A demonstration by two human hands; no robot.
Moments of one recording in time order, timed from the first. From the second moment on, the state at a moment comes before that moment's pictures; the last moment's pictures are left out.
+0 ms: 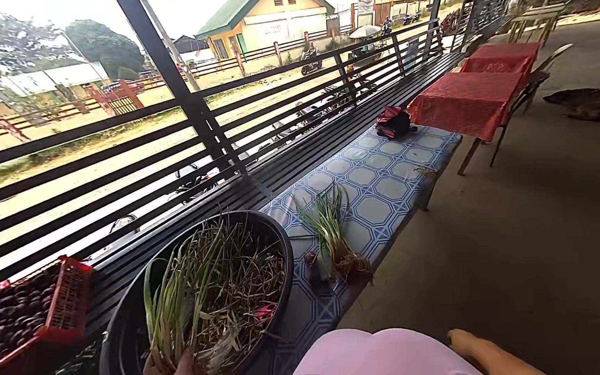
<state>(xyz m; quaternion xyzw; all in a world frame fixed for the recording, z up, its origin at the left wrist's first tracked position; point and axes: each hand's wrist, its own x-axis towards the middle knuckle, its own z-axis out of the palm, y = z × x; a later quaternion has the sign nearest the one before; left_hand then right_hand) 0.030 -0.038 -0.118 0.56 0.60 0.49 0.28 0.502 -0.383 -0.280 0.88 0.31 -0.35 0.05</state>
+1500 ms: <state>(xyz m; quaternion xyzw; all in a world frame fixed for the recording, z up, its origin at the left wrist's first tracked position) 0.040 -0.032 -0.110 0.55 0.60 0.52 0.27 0.515 -0.304 -0.367 0.79 0.35 -0.49 0.14</state>
